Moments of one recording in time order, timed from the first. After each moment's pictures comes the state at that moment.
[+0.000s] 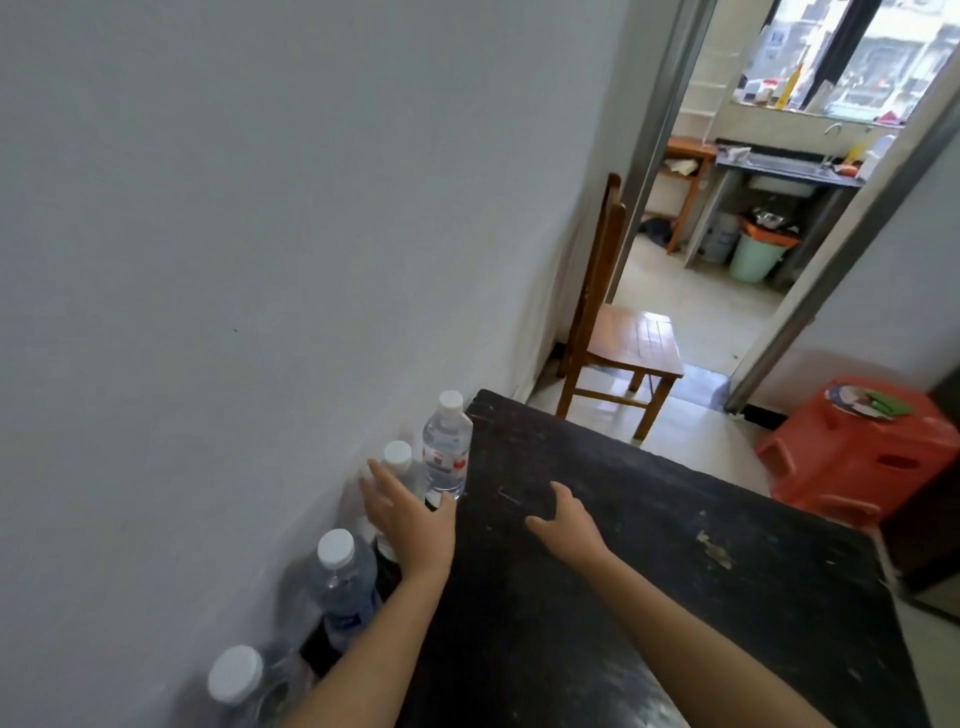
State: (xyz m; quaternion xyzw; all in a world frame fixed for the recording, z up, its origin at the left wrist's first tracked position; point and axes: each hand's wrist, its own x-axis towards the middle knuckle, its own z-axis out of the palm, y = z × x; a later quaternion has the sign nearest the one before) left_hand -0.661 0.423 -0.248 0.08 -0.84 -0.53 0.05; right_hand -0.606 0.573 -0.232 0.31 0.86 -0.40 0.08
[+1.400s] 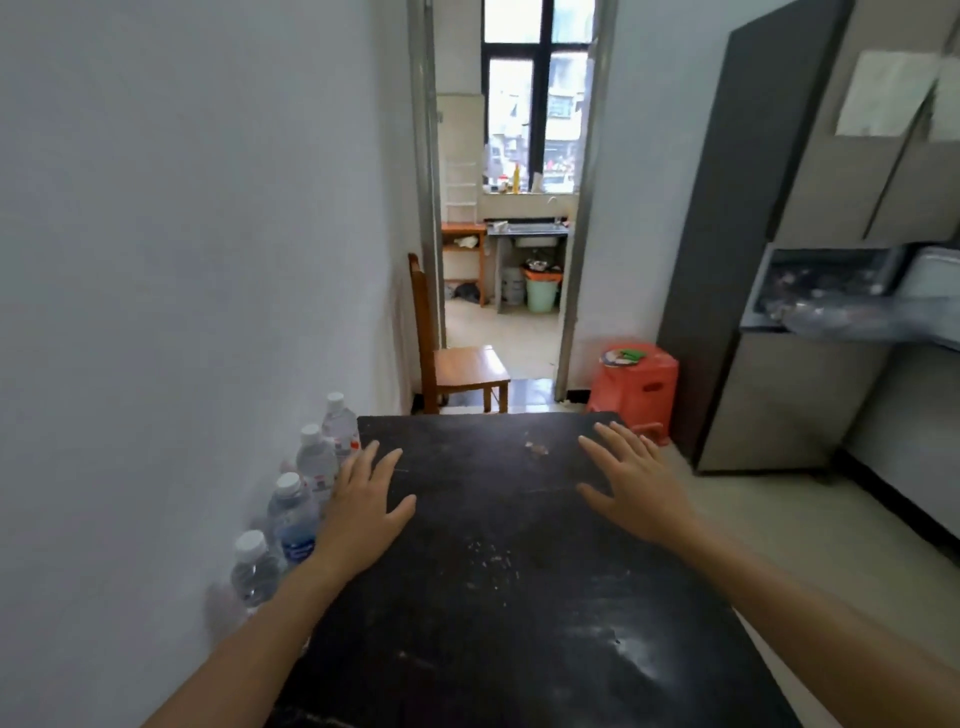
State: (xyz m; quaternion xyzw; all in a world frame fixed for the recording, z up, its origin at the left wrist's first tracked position) left_hand -0.472 0.291 -0.124 -0.44 -0.85 -0.27 0.03; right_hand -0.249 0.501 -0.104 0.27 0.95 0.04 -0.17
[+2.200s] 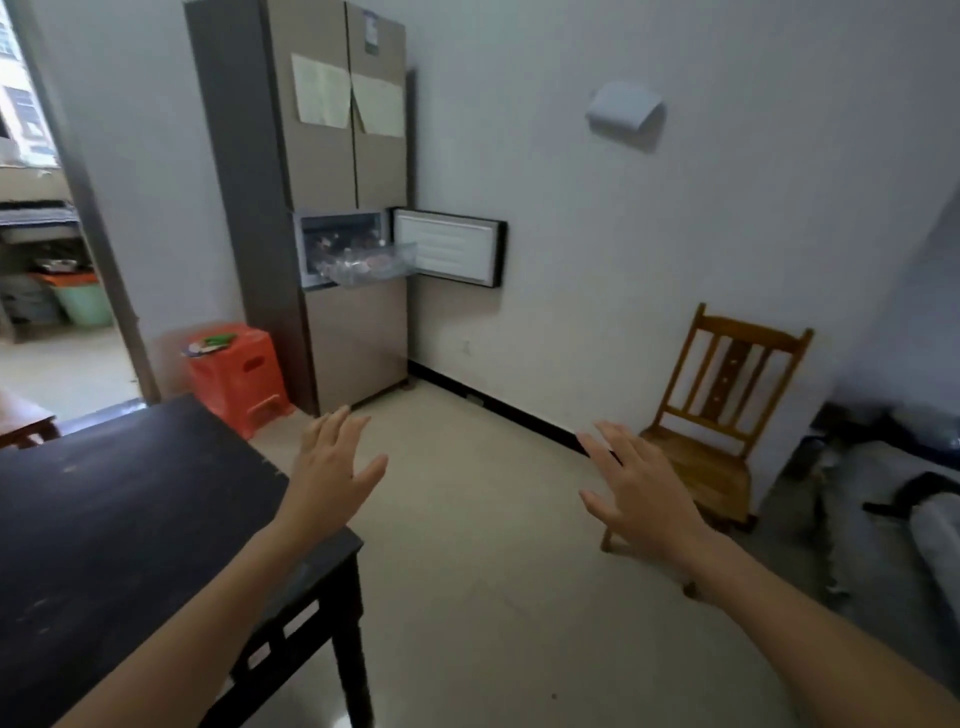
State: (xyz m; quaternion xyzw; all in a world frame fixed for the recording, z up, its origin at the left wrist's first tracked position) left_hand -0.070 0.347 -0.093 -0.76 -0.55 -0.32 -0.07; right_hand 0.249 0.274 -0.085 0.62 0.75 0.18 -0.13
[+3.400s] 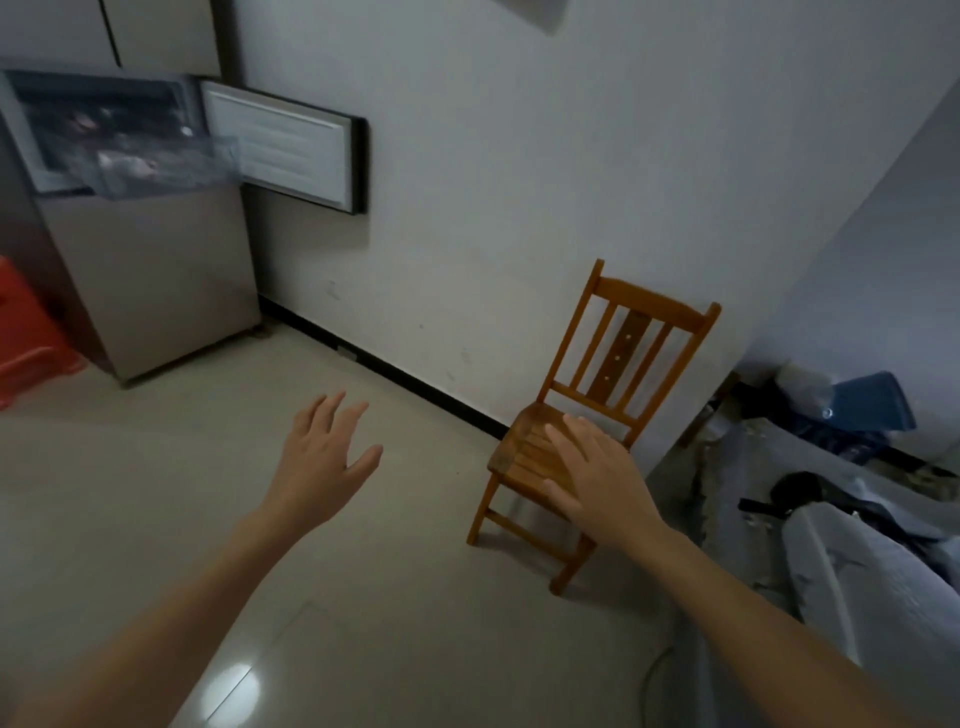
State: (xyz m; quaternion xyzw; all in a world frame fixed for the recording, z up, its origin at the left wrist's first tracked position) left_hand 0.343 0.590 -0.157 -0.80 -0.53 -0.24 -0.15; right_hand 0.625 0.487 -0.139 0.70 0.71 0.09 -0.06
